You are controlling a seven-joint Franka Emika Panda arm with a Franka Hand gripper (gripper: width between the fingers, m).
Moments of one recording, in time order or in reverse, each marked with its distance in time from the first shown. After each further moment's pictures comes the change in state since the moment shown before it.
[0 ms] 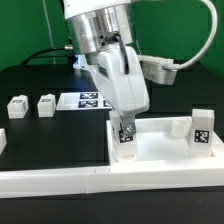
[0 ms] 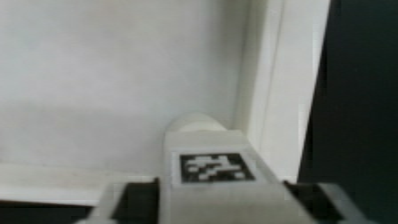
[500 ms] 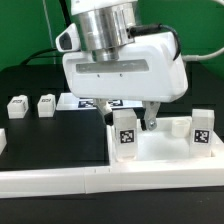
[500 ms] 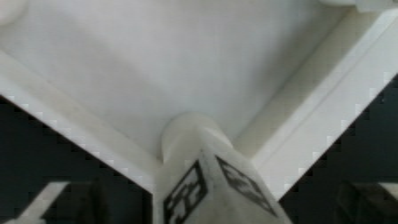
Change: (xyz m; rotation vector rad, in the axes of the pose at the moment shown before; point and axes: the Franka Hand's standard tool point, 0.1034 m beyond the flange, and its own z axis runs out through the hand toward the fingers) arm -0.007 0.005 -0.002 -0.037 0.007 -0.609
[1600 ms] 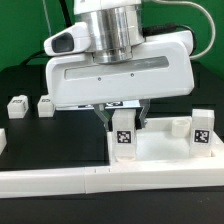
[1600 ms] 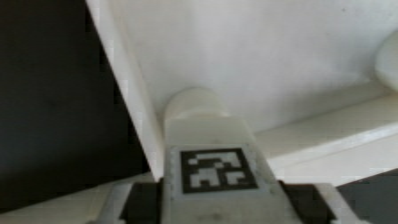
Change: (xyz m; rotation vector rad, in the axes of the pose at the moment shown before) arm 0.007 0.000 0.002 -0.047 0.017 -0.483
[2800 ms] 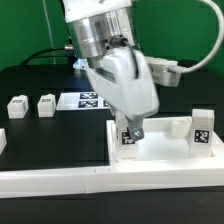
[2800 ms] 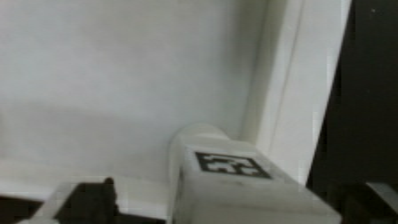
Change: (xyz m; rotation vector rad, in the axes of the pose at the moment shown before) arm 0.000 -0.002 0.004 0.060 -0.067 0.932
